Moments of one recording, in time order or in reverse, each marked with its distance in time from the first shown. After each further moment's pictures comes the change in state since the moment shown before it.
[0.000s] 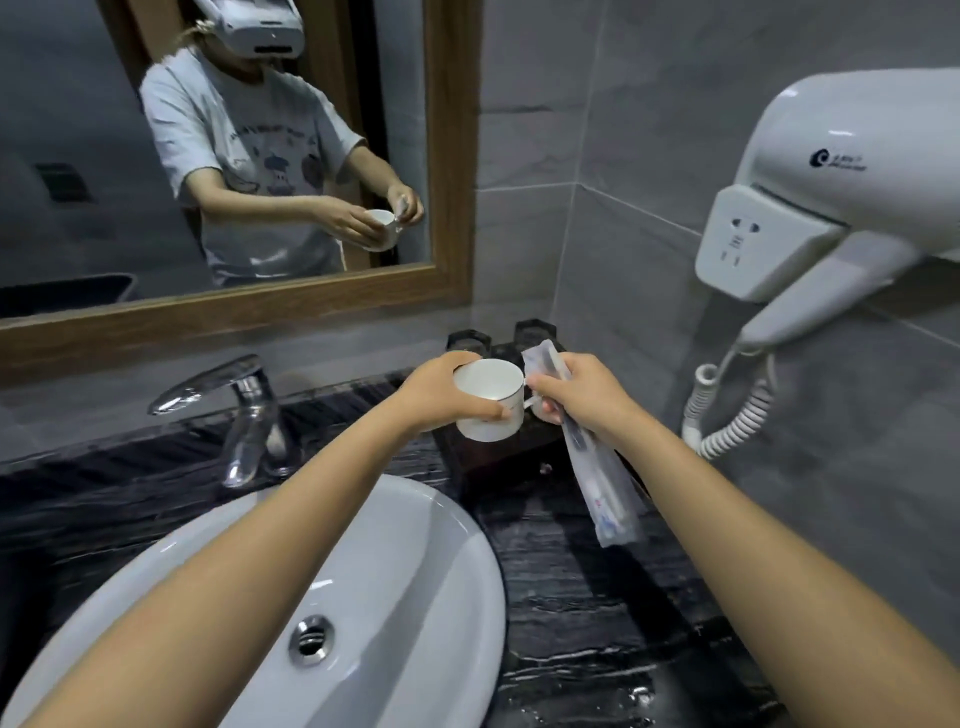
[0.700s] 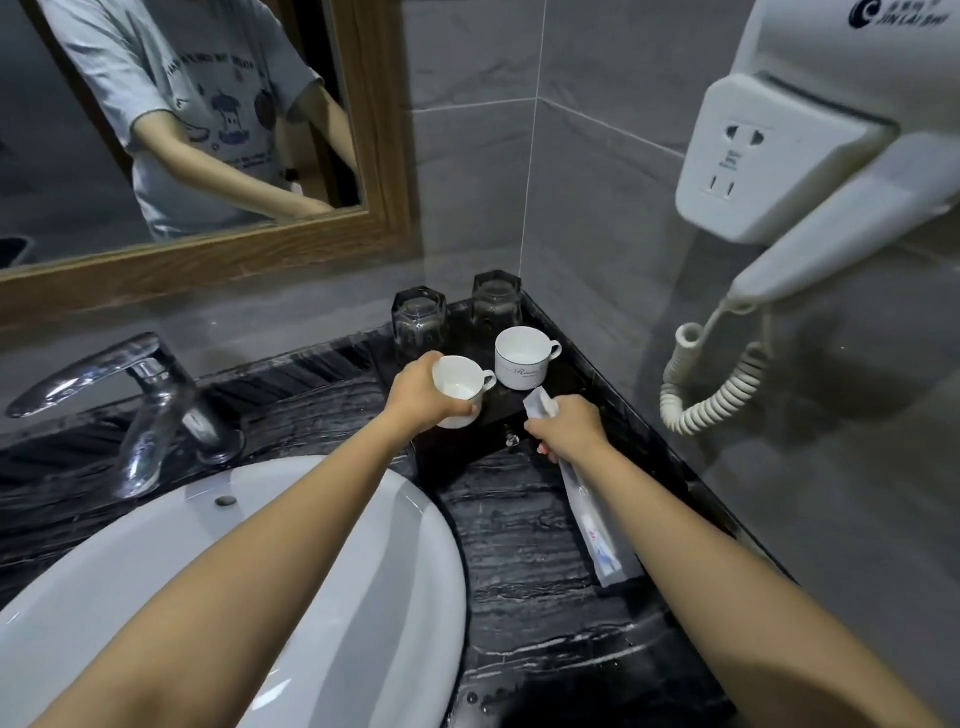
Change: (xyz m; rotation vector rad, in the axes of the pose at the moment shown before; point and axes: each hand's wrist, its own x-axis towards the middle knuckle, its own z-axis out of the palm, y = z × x) left_hand 0.078 -0.062 0.086 0.100 0.128 -0.145; right_hand 0.039 0.134 0.010 -0.141 0.098 0.390
